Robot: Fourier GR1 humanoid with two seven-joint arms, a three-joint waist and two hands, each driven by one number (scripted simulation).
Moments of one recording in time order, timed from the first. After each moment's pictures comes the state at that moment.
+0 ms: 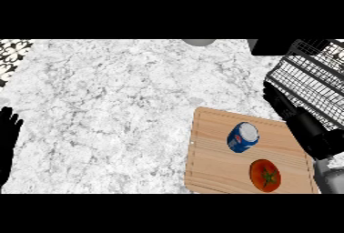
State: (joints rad) left arm 0.09 0.54 0.03 -1.40 0.39 0.22 -0.16; right arm -0.15 -0.51 0.20 -1.56 -0.22 0.11 0.00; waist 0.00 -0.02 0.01
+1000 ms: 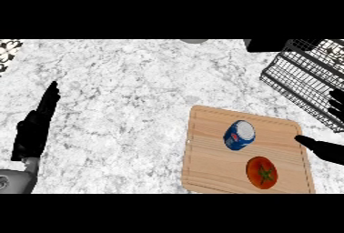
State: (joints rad) left arm -0.12 0.51 -0.16 -1.42 0.12 0.29 0.00; right arm 0.06 -0.60 -0.04 -1.81 -0.17 -0.23 0.39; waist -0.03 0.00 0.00
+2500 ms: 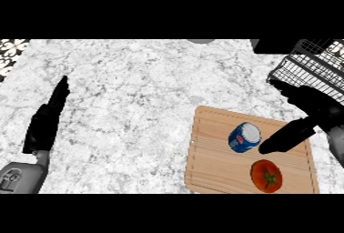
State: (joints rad) left arm -0.17 0.44 -0.13 -1.42 0.03 0.25 0.05; right arm -0.45 -0.72 0.34 -1.73 -0.18 0.11 1.11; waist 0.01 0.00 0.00
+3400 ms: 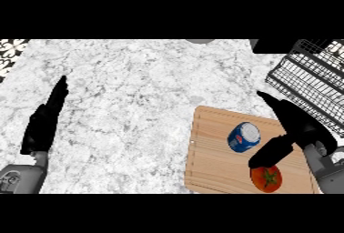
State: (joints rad) left arm -0.15 0.40 -0.09 -1.46 -0.02 0.21 0.08; right arm -0.40 -0.66 0.45 -1.79 0.03 0.13 1.13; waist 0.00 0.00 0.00
